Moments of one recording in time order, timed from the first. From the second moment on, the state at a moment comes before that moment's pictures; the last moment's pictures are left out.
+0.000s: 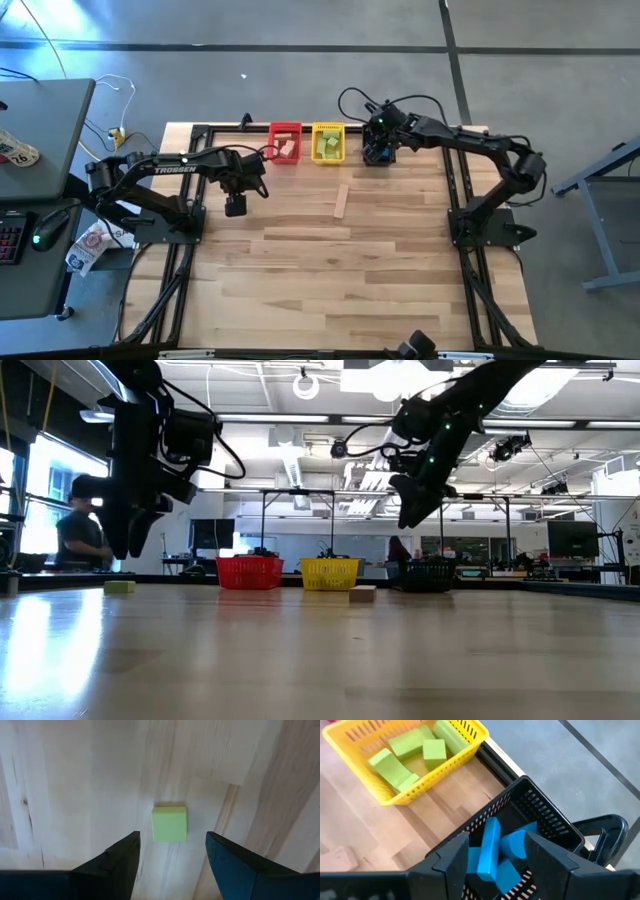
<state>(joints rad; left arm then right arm) 0.54 1.34 0.76 -0.98 -0.11 0.26 -0.62 1.56 1.10 -0.48 0.19 0.00</state>
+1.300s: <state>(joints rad) 0.57 1.63 0.76 -0.92 -0.11 0.27 -0.59 1.55 1.10 -0.50 0.08 0.05</state>
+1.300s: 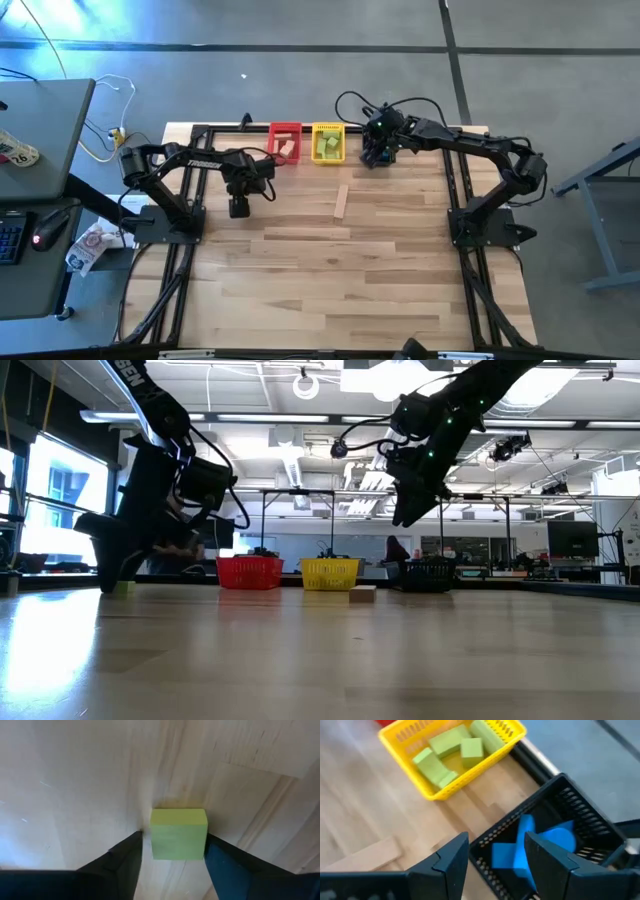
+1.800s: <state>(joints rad) 0.57 1.63 0.76 -0.92 -0.08 0.28 -0.45 1.55 1.10 -0.54 0.06 0.05</state>
